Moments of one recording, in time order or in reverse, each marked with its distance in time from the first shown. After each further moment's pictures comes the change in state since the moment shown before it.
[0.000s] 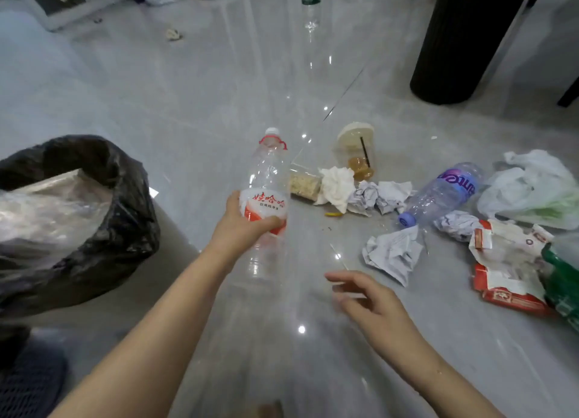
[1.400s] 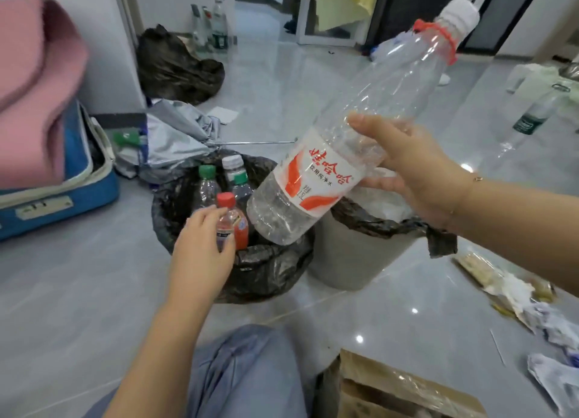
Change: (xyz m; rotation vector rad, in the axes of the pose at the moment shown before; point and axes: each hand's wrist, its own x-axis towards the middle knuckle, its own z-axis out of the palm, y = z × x) left_hand -0.246 -0.217 -0.321 0.238 0.854 0.107; right_hand -0.032 -0.302 0.319 -0.051 -0.444 -0.203
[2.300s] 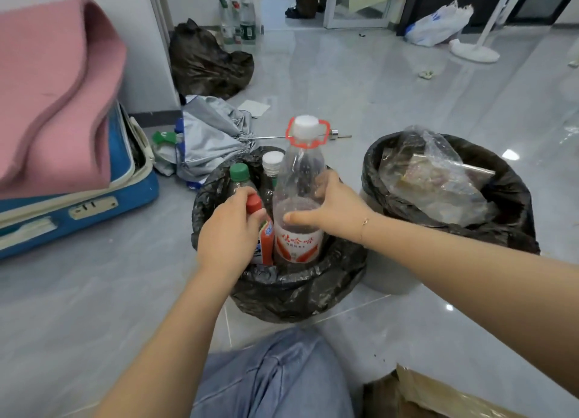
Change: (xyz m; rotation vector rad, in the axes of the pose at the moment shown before) left_hand 0.052 -0.027 -0.008 0.185 -0.015 -0.024; right_hand 0.050 0.086 0.118 -0.760 -0.209 -0.077
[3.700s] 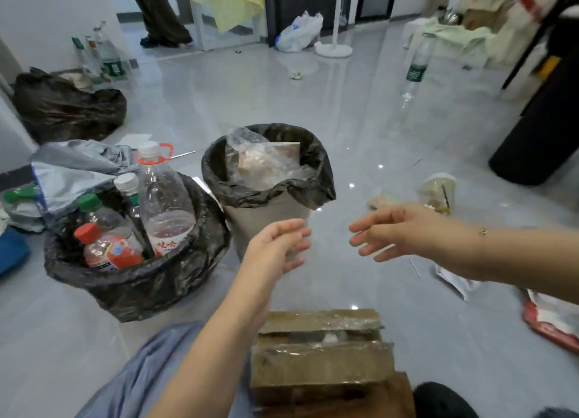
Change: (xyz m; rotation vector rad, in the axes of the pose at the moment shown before) left_hand -0.150 0.235 0.035 -1.098 -0.698 -0.322; right_hand -0.256 0.157 -0.169 0.530 0.047 0.397
